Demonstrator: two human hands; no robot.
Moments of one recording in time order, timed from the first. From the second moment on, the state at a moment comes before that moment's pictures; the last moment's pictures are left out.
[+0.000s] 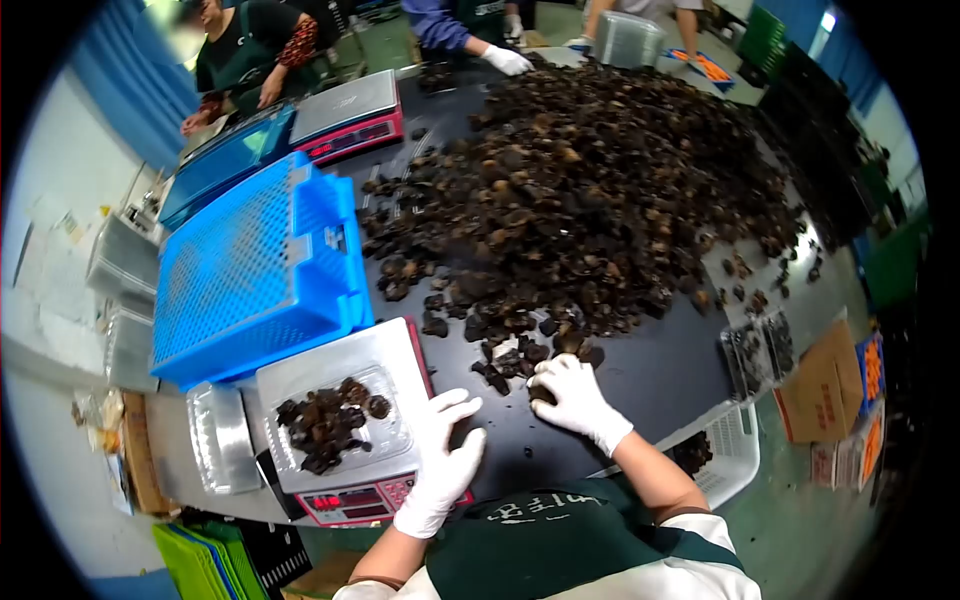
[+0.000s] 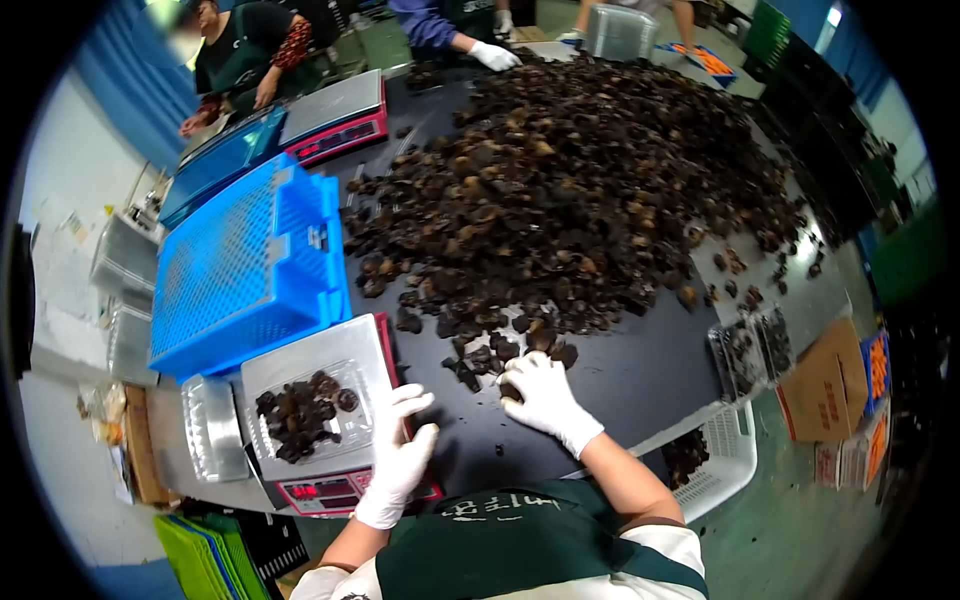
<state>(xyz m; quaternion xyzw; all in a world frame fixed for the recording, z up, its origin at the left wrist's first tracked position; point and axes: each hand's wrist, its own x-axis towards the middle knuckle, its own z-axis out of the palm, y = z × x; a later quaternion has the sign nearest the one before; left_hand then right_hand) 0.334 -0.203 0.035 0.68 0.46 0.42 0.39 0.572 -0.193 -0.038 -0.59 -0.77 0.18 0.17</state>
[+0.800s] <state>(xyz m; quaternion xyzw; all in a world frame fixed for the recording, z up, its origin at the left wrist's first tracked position) 0.410 -0.205 -0.049 0.85 0.36 0.22 0.31 0.649 -0.273 -0.069 -0.73 -0.58 0.04 0.34</state>
